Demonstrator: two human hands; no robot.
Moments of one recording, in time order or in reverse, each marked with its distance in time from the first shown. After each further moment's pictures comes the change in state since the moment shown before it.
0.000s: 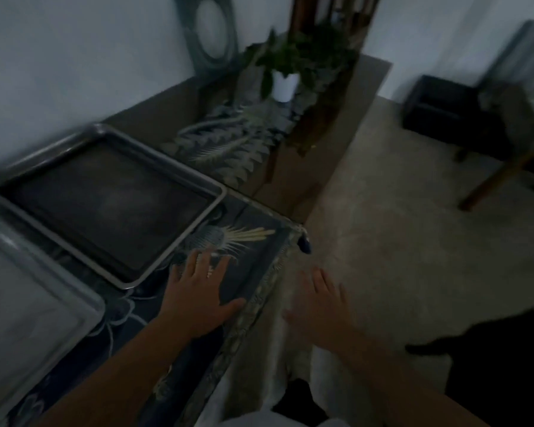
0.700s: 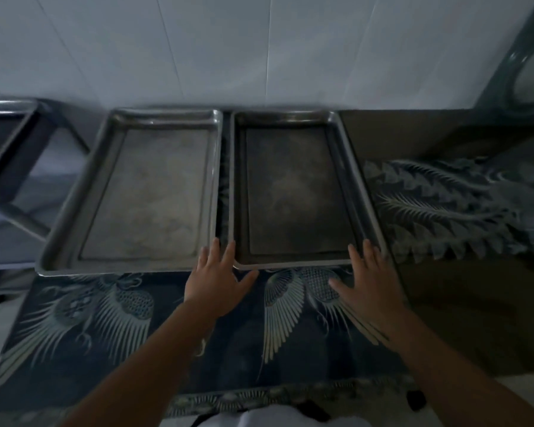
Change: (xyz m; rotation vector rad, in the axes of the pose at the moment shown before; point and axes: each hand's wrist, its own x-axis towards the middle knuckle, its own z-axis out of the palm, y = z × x) left_hand 0.002 -0.076 0.021 -0.483 0.111 -1.077; right_hand 0.295 -0.148 -0.052 -0.276 -0.091 -0.798
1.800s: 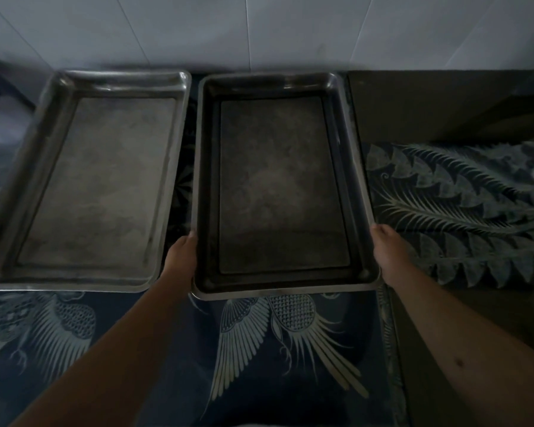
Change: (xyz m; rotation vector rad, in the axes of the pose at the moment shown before) left_hand 0.140 0.022 0.040 -1.052 0.121 -0.697; right_hand 0.184 0.103 0.005 1.043 -0.050 0.498
